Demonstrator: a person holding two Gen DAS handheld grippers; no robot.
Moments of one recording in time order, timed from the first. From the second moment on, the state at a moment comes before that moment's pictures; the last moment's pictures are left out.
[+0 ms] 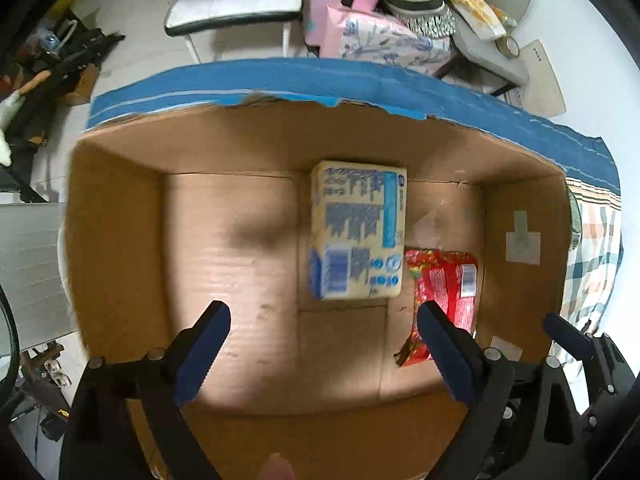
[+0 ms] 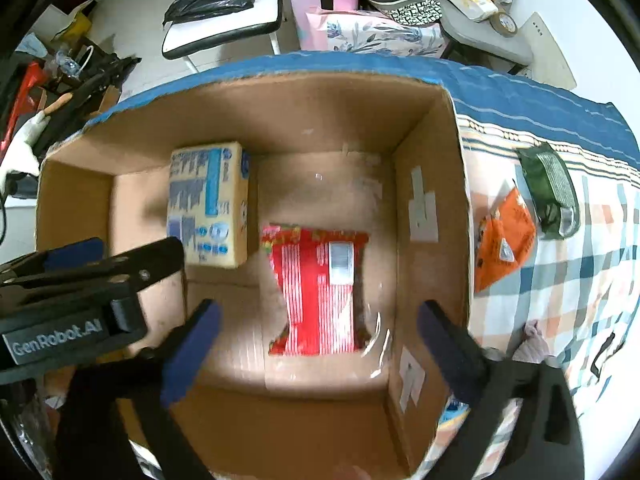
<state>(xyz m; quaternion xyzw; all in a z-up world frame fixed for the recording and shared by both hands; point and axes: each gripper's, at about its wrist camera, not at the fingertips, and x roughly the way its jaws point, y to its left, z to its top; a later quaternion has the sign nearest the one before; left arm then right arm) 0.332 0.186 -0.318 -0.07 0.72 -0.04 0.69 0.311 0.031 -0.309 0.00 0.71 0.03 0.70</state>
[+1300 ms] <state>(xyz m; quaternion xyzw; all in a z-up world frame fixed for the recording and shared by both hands) 0.217 0.019 -0.194 0.00 0.60 -0.02 0.80 0.177 -0.206 -0.236 0.17 0.66 -0.04 0.73</state>
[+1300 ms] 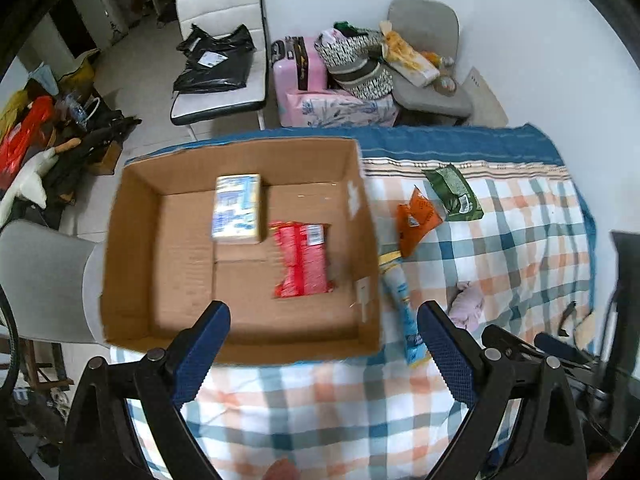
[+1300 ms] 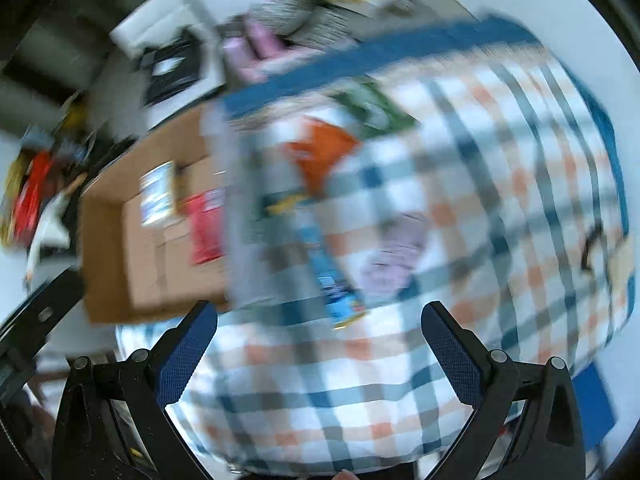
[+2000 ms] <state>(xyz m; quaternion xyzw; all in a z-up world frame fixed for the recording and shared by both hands) 0.232 -0.114 -0.310 0.01 0.69 -0.04 0.72 0.182 -0.308 -0.391 0.21 0.74 -0.06 0.63</state>
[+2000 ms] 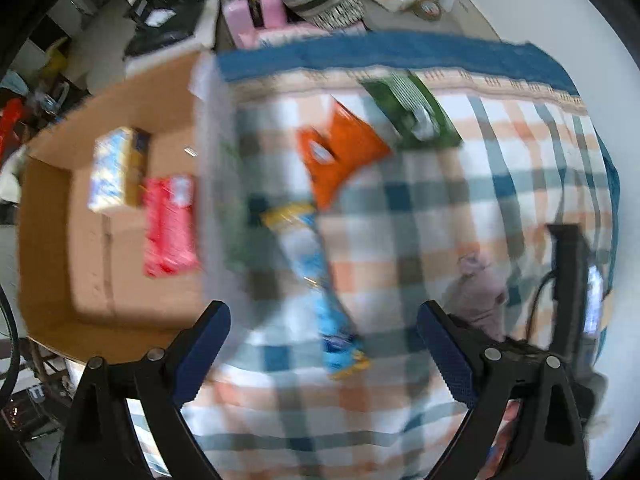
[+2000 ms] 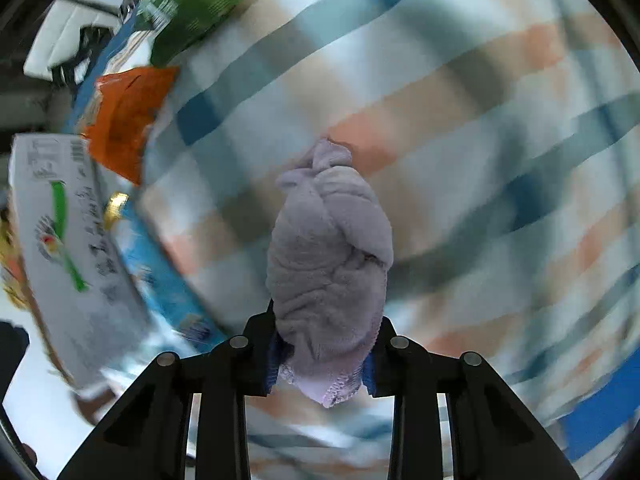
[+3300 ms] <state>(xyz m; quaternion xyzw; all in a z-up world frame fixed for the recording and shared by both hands) 0.242 -0.155 -0.388 0.00 0.73 0.00 0.69 0.167 -0.355 -0.330 0.13 0.72 -0.07 0.68</state>
